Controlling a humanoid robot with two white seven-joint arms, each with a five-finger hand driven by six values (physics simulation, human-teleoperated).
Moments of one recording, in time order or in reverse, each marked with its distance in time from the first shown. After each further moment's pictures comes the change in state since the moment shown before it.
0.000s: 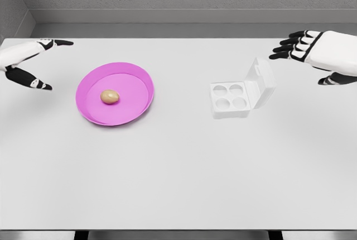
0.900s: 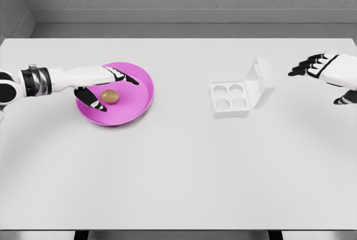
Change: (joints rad) left arm -0.160 -0.130 -0.397 -0.037 -0.076 0.000 -0.001; right arm 0.115 -0.013 -0.019 0.136 0.031 0.000 0.000
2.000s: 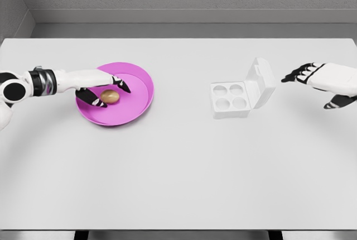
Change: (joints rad) left arm -0.037 -0.077 -0.005 0.175 -0.120 0.000 0.000; right arm -0.077 0.114 0.080 0.143 0.138 0.000 0.000
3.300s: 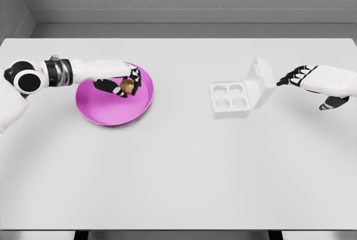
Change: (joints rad) left arm -0.043 -0.063 -0.003 -0.084 0.008 -0.001 -0.001; right arm -0.040 0.021 0.054 0.020 0.052 0.000 0.000
